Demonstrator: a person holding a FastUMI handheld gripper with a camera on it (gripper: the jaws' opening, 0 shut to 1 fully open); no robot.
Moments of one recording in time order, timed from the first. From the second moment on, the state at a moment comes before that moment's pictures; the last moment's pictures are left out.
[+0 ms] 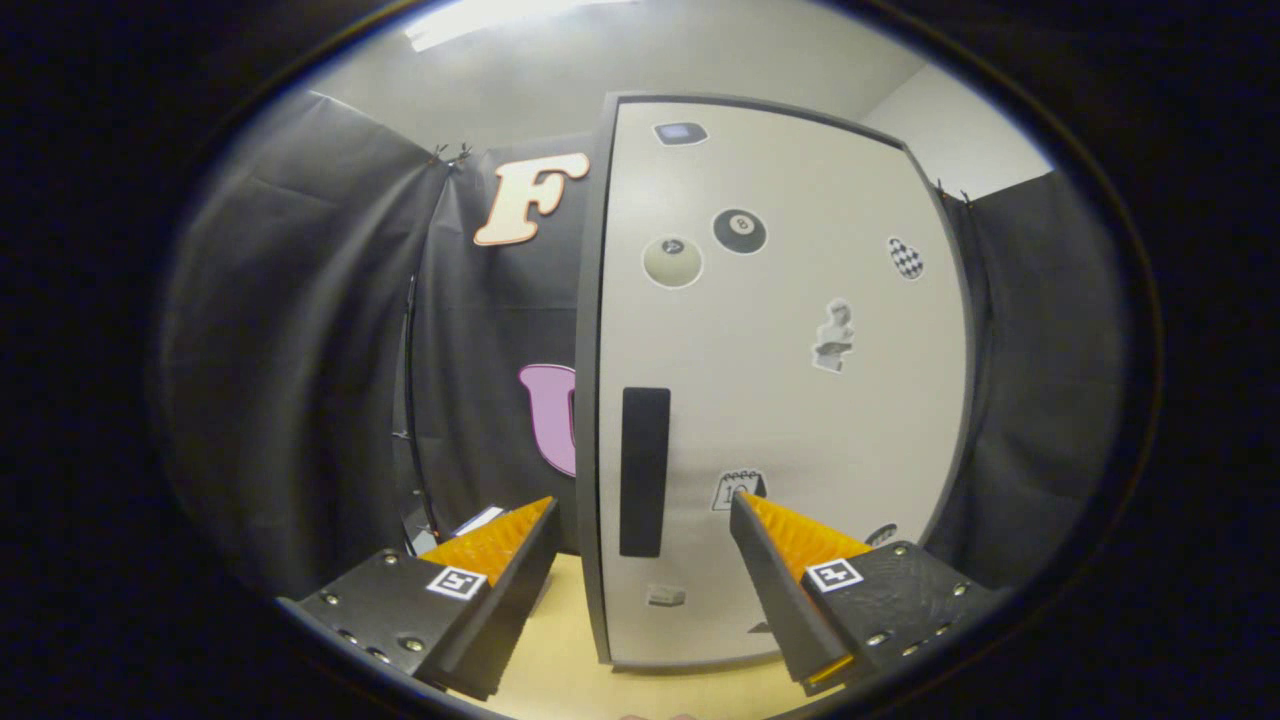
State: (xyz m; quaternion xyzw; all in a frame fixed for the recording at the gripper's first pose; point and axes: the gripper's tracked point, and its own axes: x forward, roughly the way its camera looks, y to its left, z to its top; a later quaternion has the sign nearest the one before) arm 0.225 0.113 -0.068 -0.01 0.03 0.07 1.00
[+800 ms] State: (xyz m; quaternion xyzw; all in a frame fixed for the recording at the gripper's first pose) arm 0.288 0.123 -0.086 0.03 0.07 0.05 1.00
